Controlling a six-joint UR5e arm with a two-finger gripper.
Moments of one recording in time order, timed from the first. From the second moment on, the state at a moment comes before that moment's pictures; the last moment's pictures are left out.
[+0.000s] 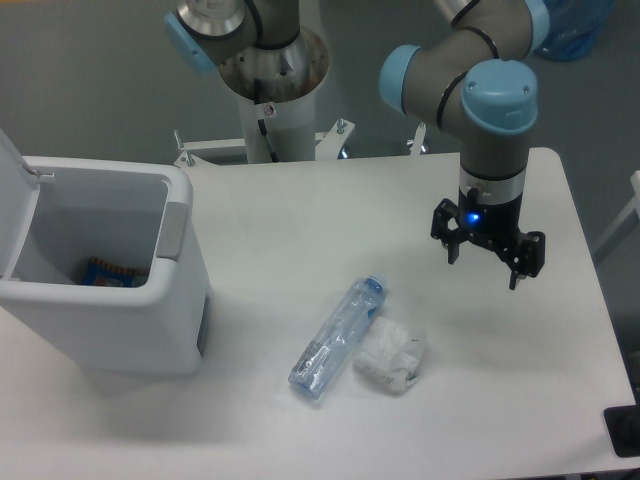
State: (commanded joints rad) arm 2.72 -1.89 -1.66 -0.88 1.51 1.33
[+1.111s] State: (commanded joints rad) arm 2.60 -2.10 -1.59 -0.79 1.51 1.02
